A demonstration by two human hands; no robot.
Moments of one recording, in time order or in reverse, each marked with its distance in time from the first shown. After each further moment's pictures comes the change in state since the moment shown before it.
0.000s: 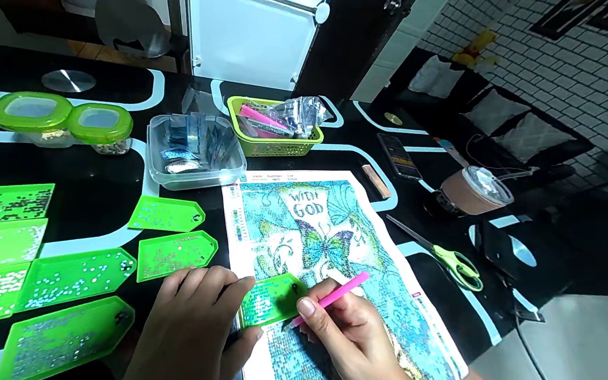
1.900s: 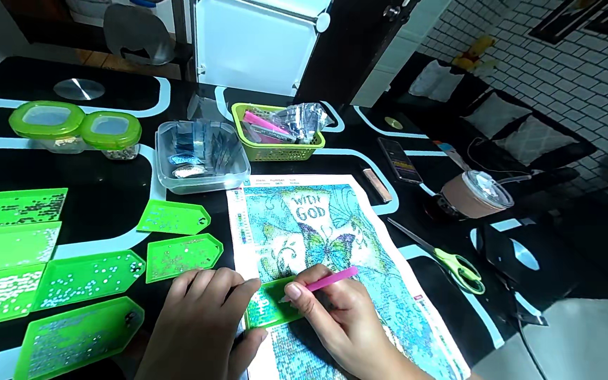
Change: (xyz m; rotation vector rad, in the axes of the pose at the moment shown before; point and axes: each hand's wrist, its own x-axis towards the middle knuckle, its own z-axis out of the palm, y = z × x) left_hand -0.001 0.000 0.004 0.011 0.042 0.003; right_hand 0.027 -0.002 0.002 -0.227 -0.050 -0.118
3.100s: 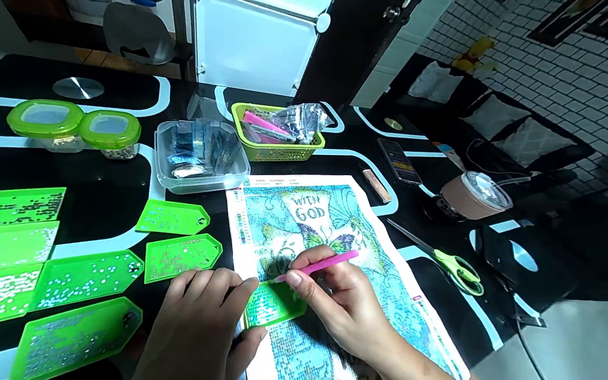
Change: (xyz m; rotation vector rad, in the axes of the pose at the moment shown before) left_hand 0.001 0.000 0.001 0.013 -0.002 -0.002; right_hand 0.017 0.001 -0.008 0.092 -0.035 0.052
